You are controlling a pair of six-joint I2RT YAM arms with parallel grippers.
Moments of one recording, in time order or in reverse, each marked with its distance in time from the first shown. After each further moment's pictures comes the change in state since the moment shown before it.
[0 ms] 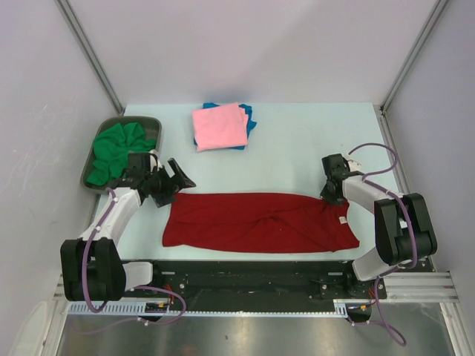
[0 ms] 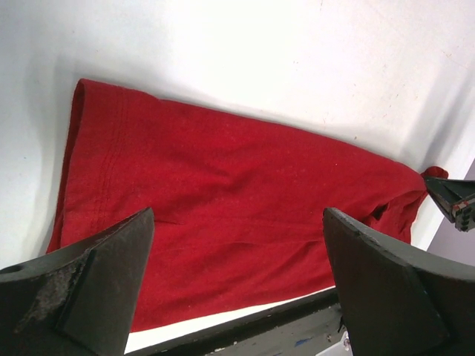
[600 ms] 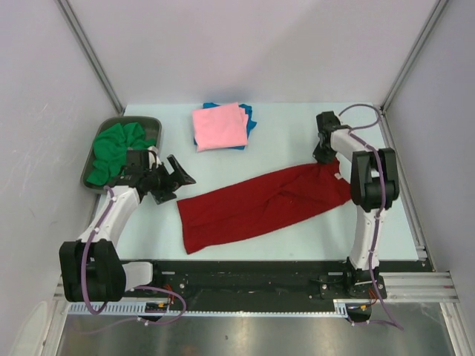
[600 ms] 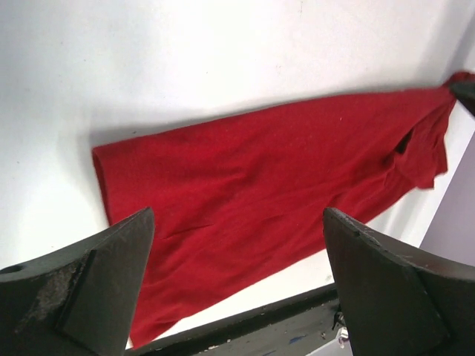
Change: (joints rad) left arm 0.000 -0.005 0.033 -0.021 0.011 -0.002; right arm -0.071 0.490 0.661 -0.161 -0.034 -0.068
